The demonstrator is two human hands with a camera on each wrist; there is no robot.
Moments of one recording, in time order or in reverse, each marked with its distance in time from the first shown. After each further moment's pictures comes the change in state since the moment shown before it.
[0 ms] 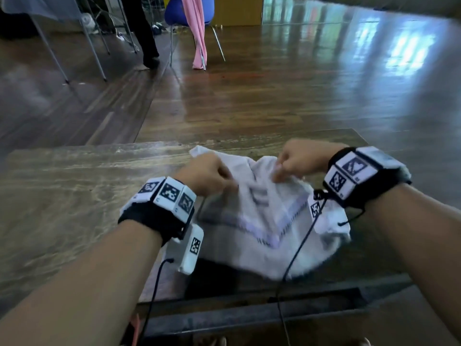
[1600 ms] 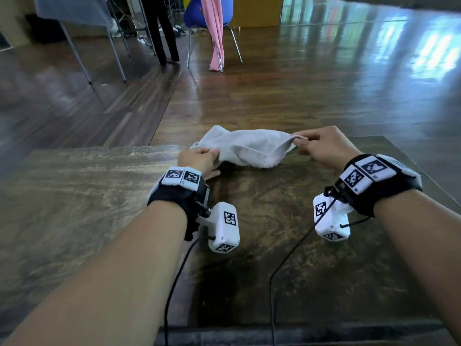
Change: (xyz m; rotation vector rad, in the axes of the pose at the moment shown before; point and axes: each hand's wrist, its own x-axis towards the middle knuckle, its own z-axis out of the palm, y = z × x) left_hand 0.064 -0.063 0.012 -1.084 0.530 -0.557; right_hand 0.071 0.039 0.015 0.649 0.499 0.058
